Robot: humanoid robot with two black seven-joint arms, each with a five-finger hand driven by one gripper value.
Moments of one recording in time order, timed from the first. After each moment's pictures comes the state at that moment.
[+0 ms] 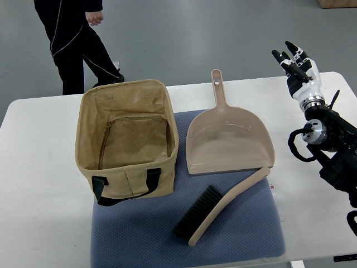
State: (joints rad) left arm 0.00 0.00 -0.13 -0.17 -0.06 0.05 0.07; right arm 0.70 -0.20 0.96 0.63 -0.21 0.02 0.46
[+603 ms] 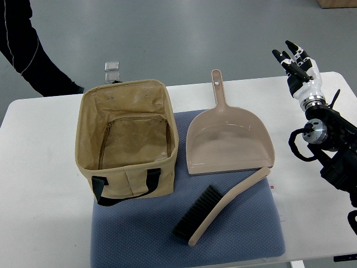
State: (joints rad) left arm 0.00 0.00 -0.12 -0.16 -0.06 0.05 0.07; right arm 0.70 -0.21 0.95 0.63 -0.21 0.02 0.46
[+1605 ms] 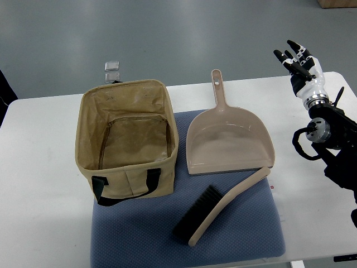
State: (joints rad) left arm -0.01 0.00 -0.12 -0.16 -0.06 0.05 0.07; right arm 0.72 -0.23 0.92 0.61 -0.25 0.02 0.46
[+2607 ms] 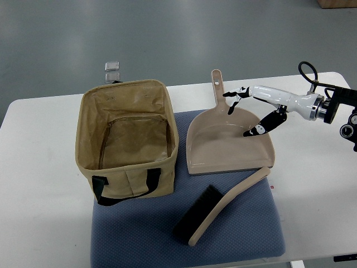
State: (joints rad) left arm -0.01 0.00 -0.12 -0.16 -0.06 0.05 0.07; right arm 0.86 -0.71 0.33 1.18 -1.35 0.12 0.51
